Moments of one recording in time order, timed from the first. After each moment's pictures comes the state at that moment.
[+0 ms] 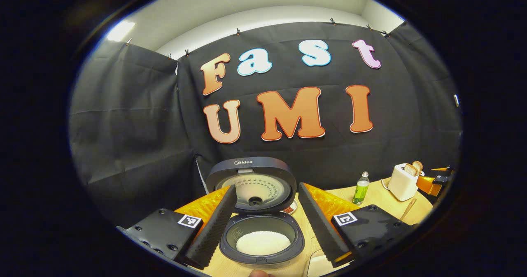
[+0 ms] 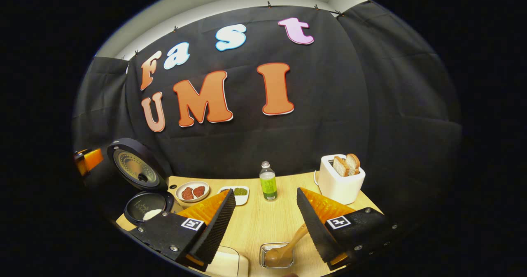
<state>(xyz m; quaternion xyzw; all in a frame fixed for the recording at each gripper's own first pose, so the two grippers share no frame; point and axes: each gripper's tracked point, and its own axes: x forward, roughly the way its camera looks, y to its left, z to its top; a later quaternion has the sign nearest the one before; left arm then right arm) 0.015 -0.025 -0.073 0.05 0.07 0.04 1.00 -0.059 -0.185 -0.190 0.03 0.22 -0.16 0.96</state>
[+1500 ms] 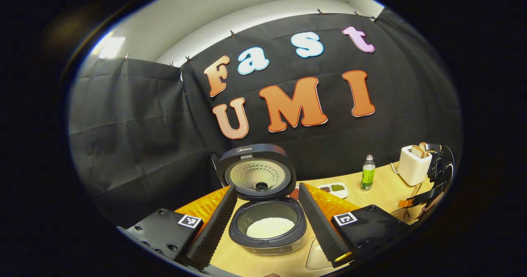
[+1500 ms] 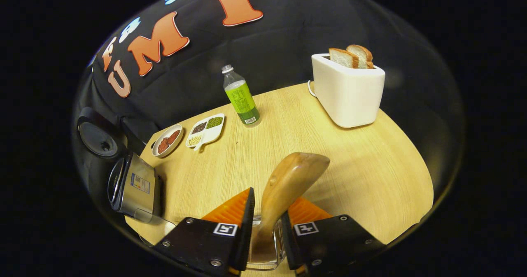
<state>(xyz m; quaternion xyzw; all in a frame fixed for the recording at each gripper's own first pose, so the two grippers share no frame) -0.036 -0.055 -0.088 0.10 0.10 0.09 0.99 -0.085 -0.222 -0.394 0.16 0.46 -0.17 0.86</state>
